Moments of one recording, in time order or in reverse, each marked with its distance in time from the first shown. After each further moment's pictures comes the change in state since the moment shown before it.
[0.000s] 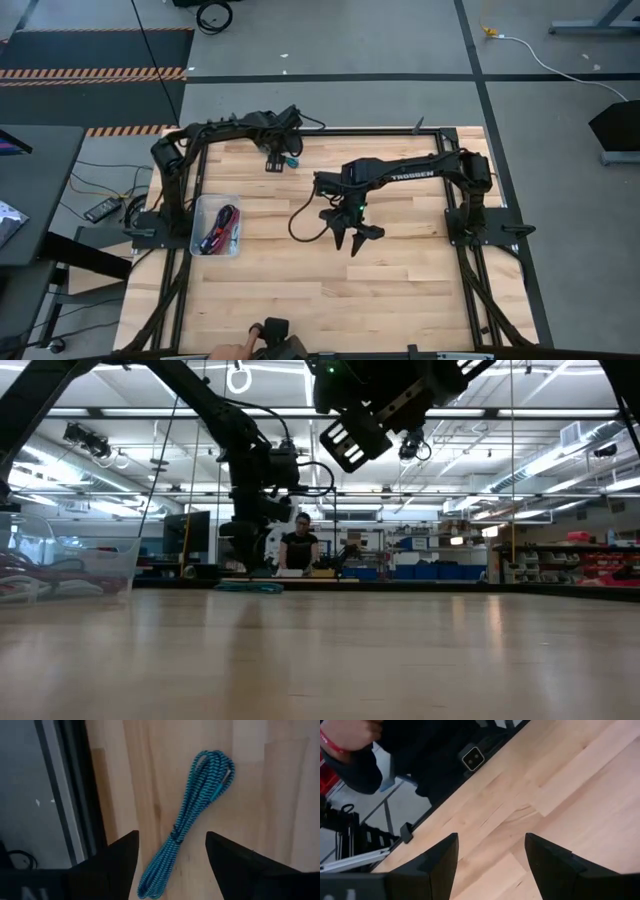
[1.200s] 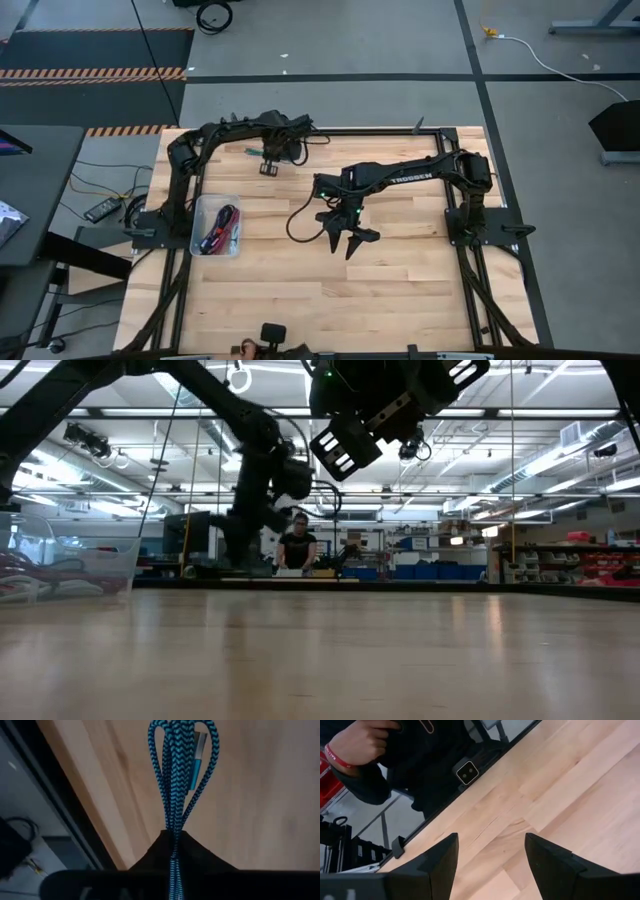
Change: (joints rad) left arm -0.056 0.123 0.190 -0.388 -0.178 -0.023; right arm 0.003 0.000 -0.075 0.192 -0.047 0.088
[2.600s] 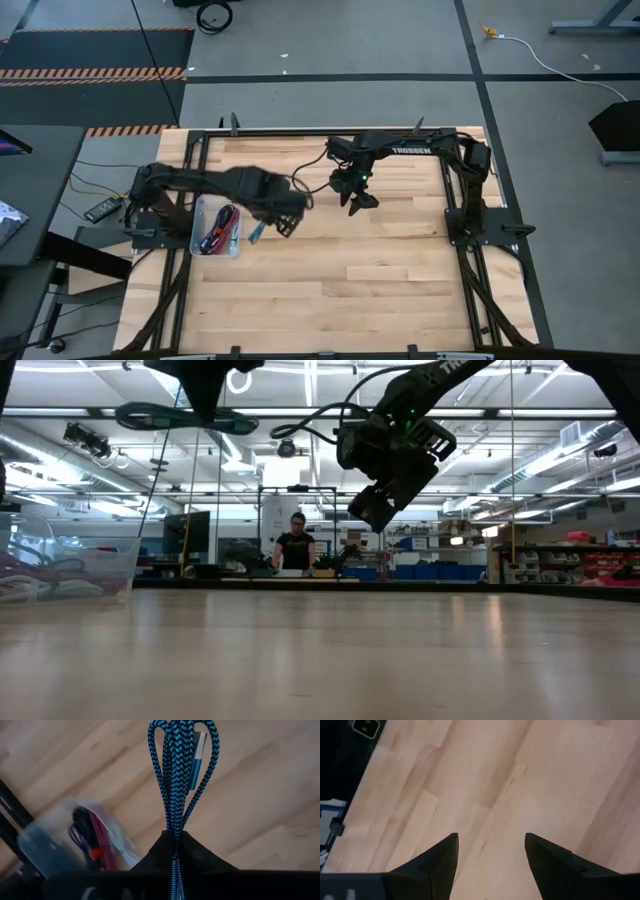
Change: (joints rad) left arm -0.698 -0.322 0.225 -0.485 0.170 -1.812; right arm -0.287 0.001 -0.020 -0.184 0.301 -0.037
